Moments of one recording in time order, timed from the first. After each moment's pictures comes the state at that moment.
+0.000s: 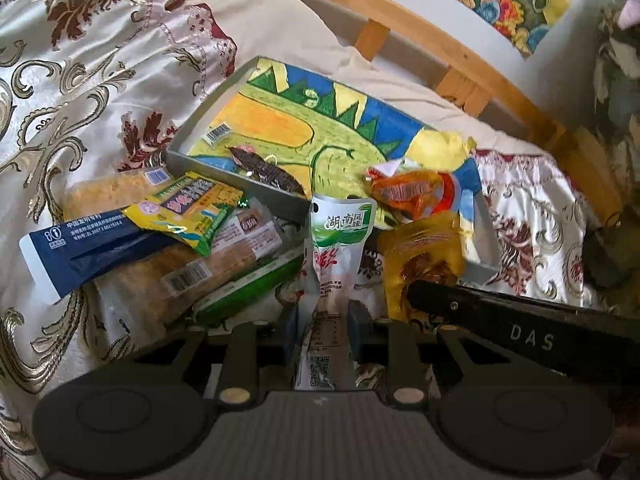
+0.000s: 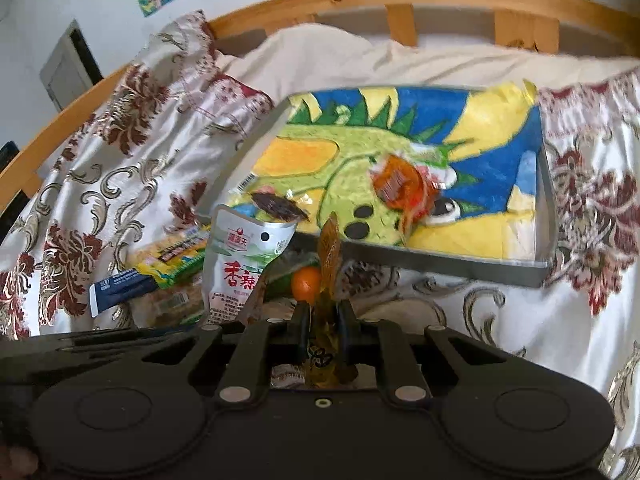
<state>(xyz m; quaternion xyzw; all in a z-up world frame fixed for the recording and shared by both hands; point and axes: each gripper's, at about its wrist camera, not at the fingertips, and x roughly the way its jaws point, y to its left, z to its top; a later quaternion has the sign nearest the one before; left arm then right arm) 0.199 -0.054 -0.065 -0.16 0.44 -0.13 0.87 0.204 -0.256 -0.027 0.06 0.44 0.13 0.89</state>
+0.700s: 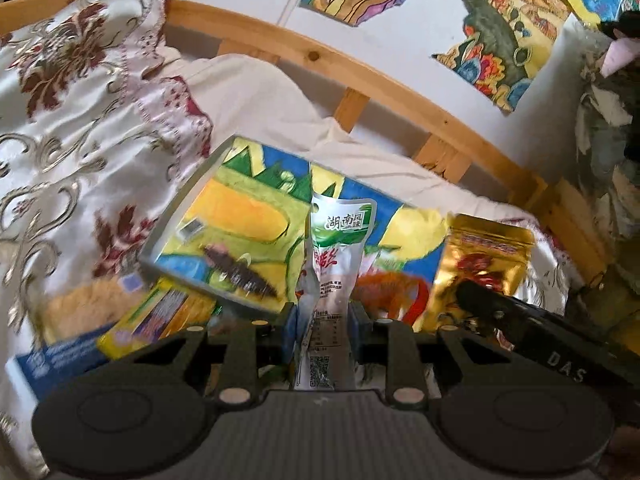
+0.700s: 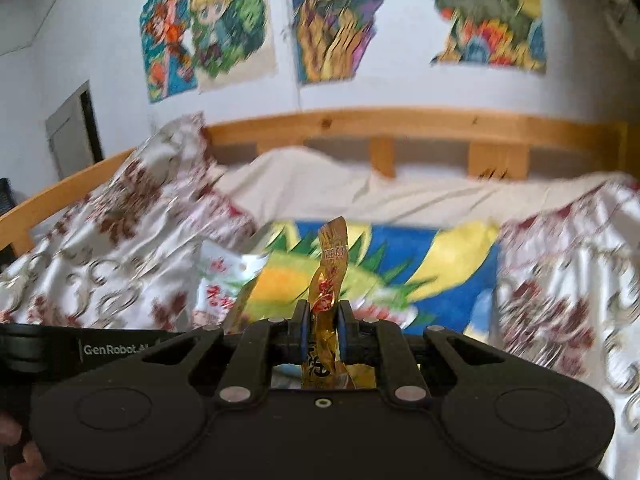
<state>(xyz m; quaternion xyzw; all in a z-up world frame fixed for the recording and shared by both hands) 0.240 -0.058 -0.031 -0.18 0.36 -0.14 0.91 0.209 -0.275 0.015 0.03 0.27 0.09 0.96</state>
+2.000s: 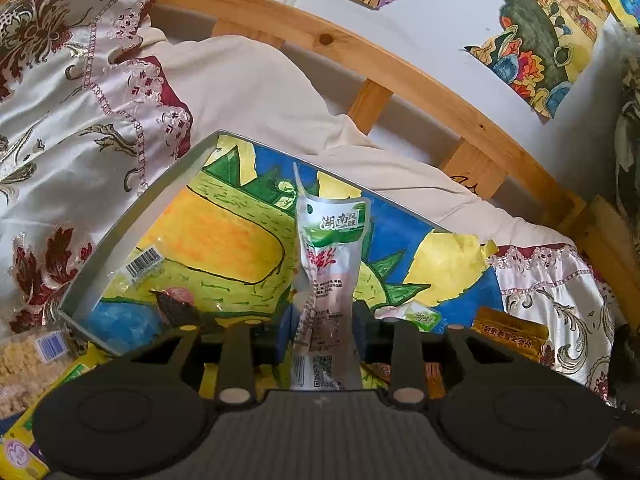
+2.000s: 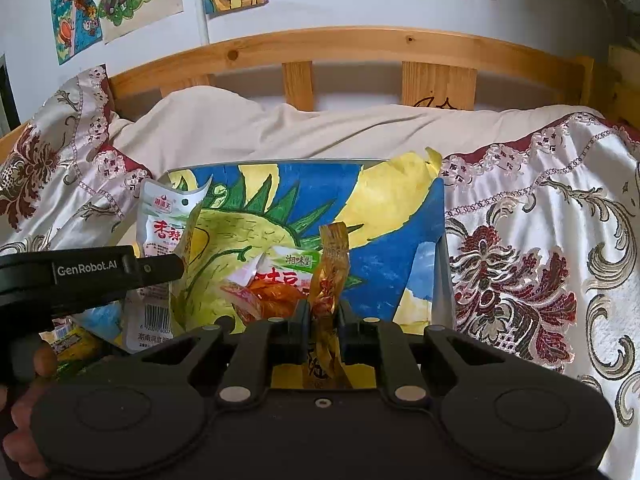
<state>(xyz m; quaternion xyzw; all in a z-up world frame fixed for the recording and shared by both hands) 0.326 -0.086 -0.075 -0.19 0.36 -0.12 0.91 0.278 -0.306 -0.043 0.04 0.37 0.00 0.93</state>
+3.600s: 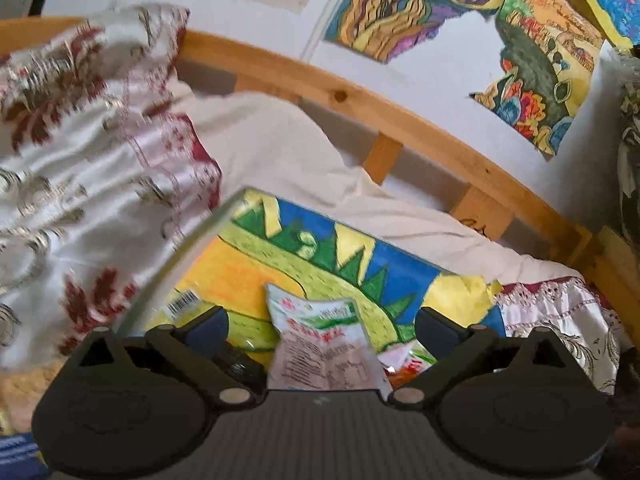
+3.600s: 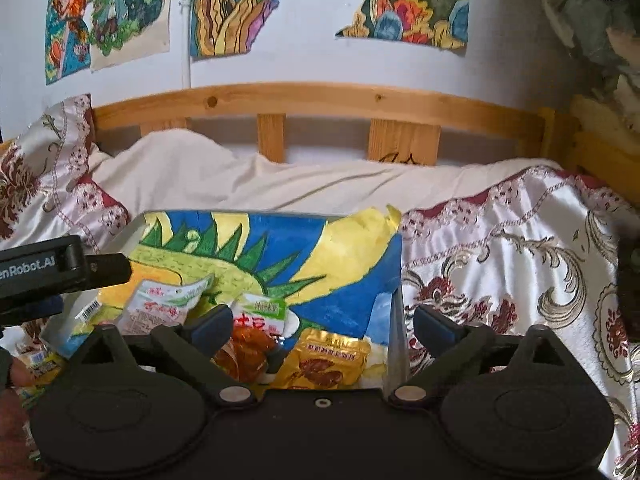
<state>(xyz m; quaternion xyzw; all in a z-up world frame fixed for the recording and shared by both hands) 0.299 -0.074 -0.046 -0.18 0.29 -0.07 0.94 0.261 -0.303 -0.022 0.00 0.29 -0.05 0.95</state>
